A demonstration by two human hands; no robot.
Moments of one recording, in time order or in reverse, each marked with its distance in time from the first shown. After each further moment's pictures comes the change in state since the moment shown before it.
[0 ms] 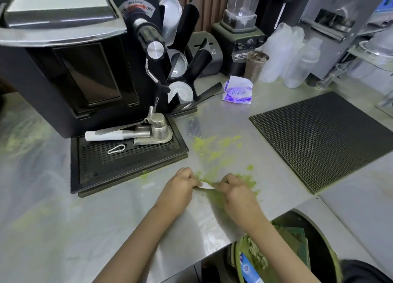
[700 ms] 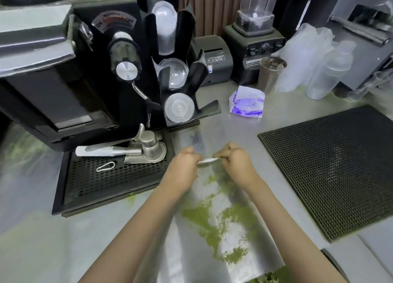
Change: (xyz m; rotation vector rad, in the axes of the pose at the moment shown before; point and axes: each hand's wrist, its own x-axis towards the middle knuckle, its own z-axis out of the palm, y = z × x) left_hand 0.122 0.016 -0.023 0.166 0.097 -0.185; right_hand 0.150 0.073 -0.015 0.366 -0.029 0.051
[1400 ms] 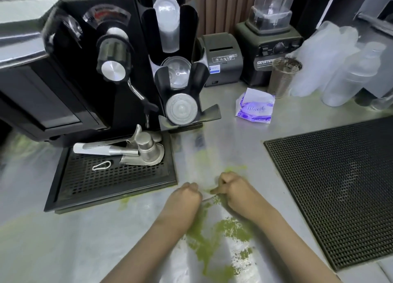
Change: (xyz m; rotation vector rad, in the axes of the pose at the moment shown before) left_hand -0.039 0.020 0.034 0.413 -0.330 -0.012; right_hand -0.028 0.031 0.003 -0.217 -0.332 -0.336
